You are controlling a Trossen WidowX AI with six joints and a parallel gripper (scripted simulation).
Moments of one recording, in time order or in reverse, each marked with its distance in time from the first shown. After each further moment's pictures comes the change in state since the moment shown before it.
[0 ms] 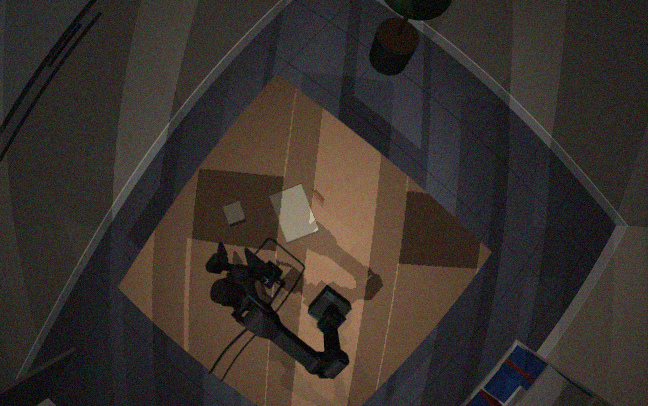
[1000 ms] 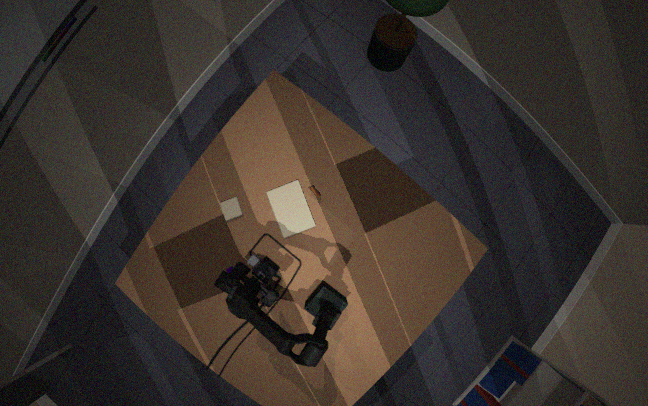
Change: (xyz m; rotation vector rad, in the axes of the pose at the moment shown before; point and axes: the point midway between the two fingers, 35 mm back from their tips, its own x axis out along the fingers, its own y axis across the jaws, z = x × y) arm 0.006 0.195 0.140 0.066 -0.326 0.833
